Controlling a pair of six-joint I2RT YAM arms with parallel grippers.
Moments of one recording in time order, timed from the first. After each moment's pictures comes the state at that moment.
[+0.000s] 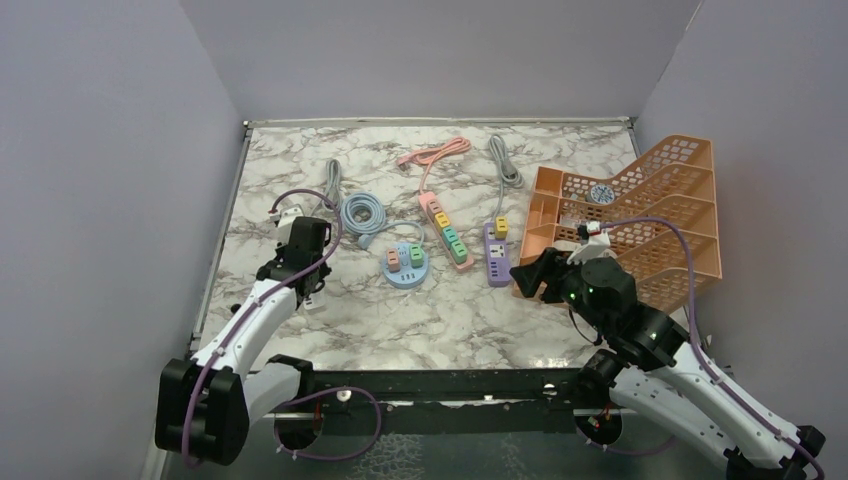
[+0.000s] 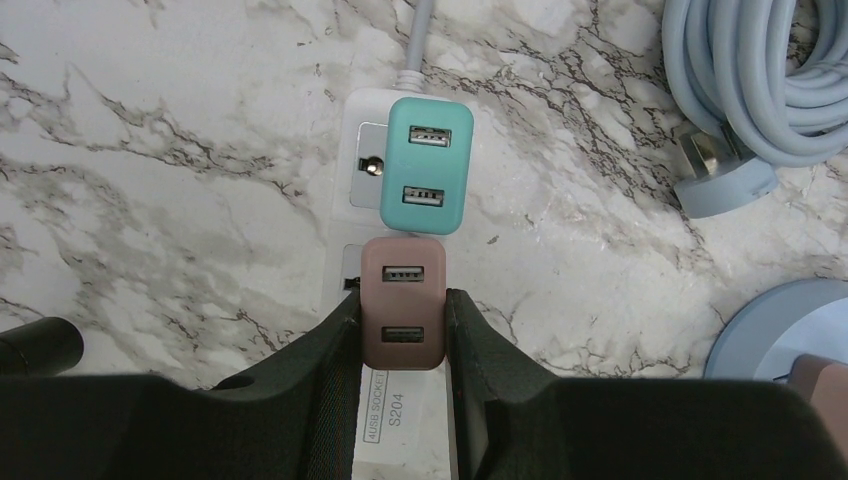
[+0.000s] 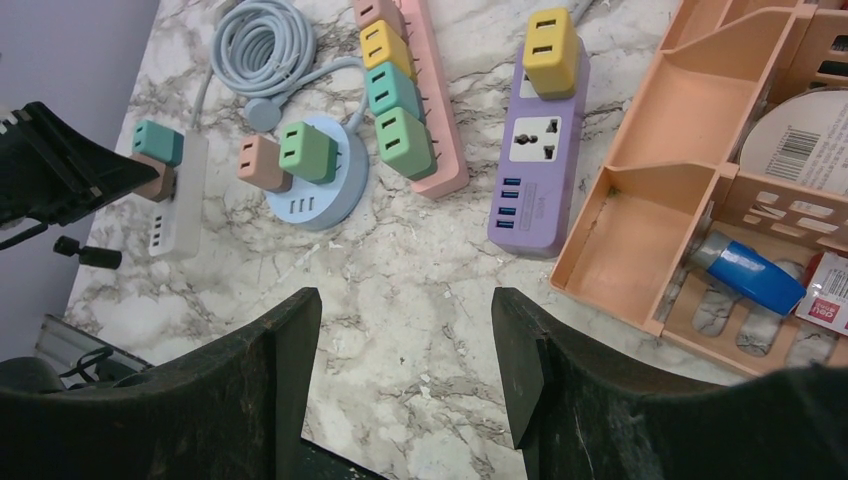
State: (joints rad) left arm -0.23 1.04 0.60 -0.46 -0.41 -0.54; right arm 0.76 0.52 0.61 -0.49 0.28 0.64
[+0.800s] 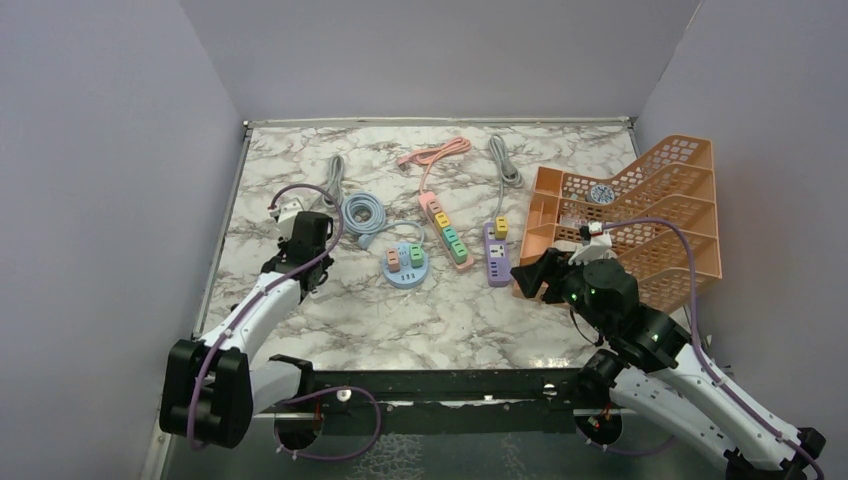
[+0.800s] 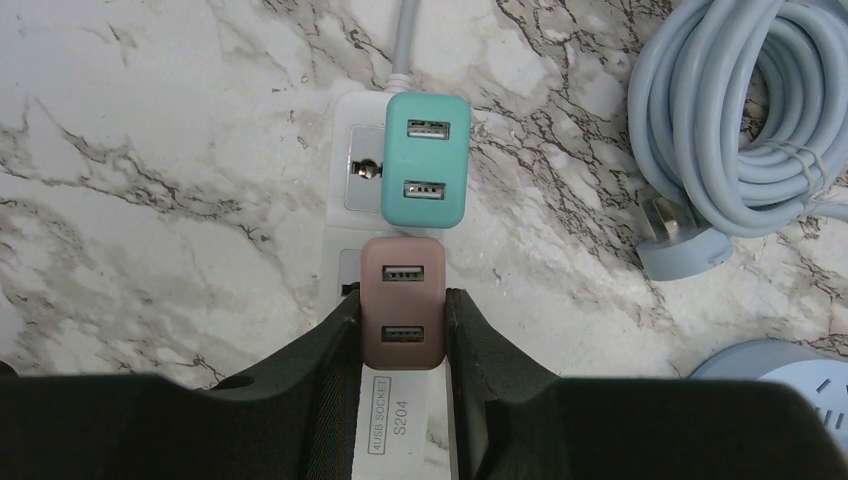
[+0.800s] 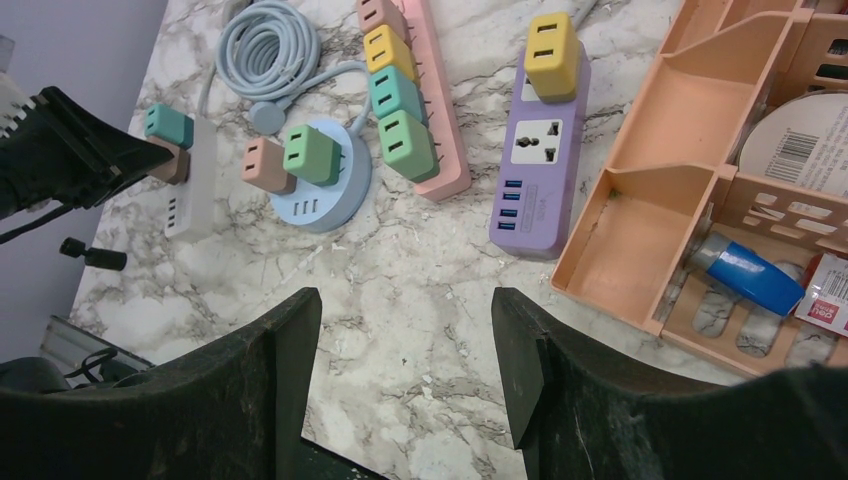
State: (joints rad) left arm -0.23 1.14 0.59 -0.32 -0.41 -0.59; right arm 0.76 0.50 0.61 -0.50 0.28 0.64
